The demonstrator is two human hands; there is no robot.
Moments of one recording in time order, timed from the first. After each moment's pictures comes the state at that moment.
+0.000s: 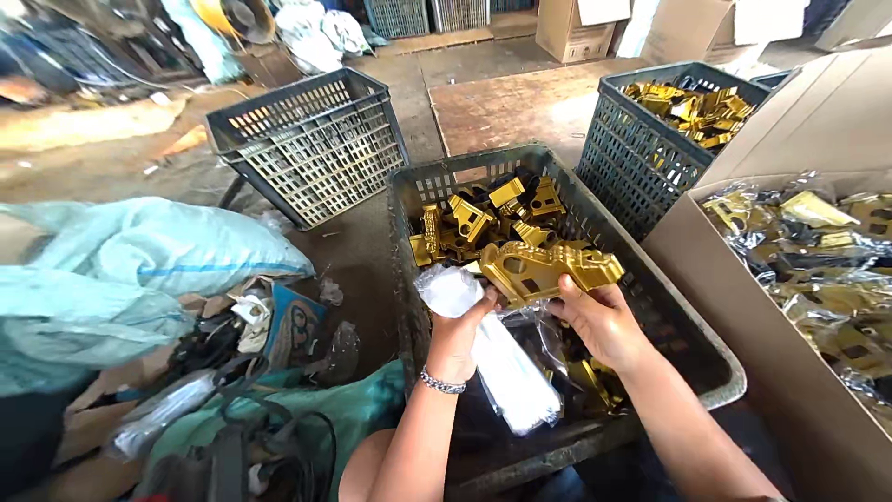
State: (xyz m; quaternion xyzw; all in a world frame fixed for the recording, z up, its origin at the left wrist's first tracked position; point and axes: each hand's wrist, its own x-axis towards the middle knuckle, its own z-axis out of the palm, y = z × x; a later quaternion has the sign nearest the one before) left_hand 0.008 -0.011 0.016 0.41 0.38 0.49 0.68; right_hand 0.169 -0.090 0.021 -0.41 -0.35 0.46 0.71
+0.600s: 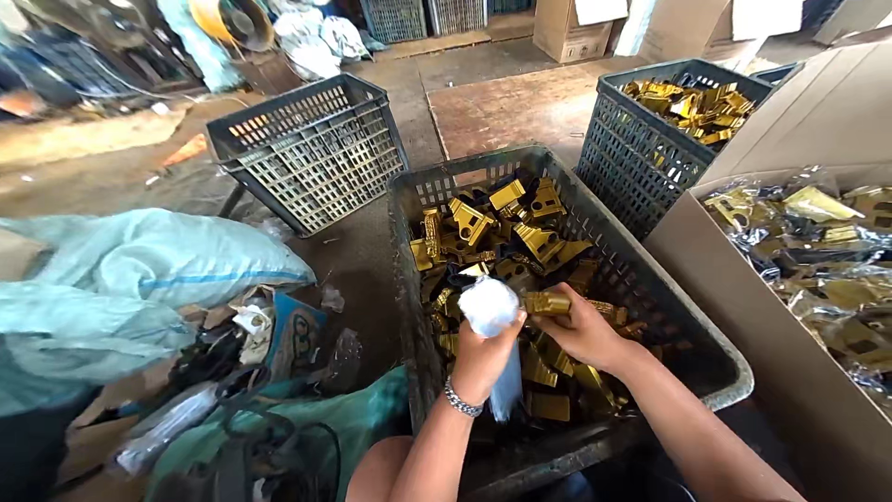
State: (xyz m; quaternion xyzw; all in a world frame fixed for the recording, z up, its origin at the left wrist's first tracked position) left_hand 0.013 -0.028 0.005 0.56 0.37 0.43 0.61; right_hand 0.180 -0.085 -0.007 -0.64 -0.54 0.33 0.45
